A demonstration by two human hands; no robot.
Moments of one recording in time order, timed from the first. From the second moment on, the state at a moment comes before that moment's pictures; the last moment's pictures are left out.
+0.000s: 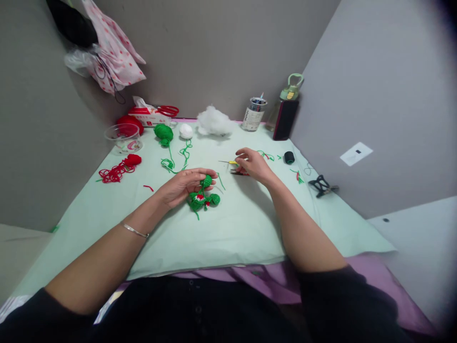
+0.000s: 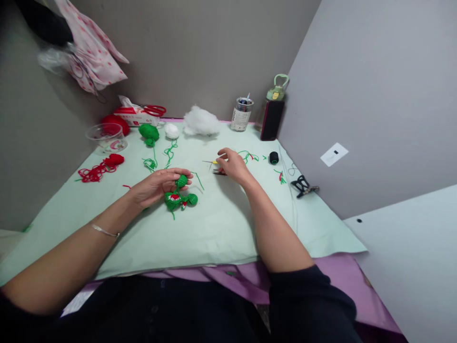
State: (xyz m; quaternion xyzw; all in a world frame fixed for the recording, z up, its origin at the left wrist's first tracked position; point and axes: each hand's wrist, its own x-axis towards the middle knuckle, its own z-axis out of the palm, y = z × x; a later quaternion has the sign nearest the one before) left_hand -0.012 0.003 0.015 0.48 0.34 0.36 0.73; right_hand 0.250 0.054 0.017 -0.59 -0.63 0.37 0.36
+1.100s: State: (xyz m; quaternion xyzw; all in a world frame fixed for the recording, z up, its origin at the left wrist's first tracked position) left_hand -0.006 -0.004 0.013 0.59 0.37 0.43 0.57; right_hand 0.204 0.013 0.033 -0.41 -0.80 0.36 0.26
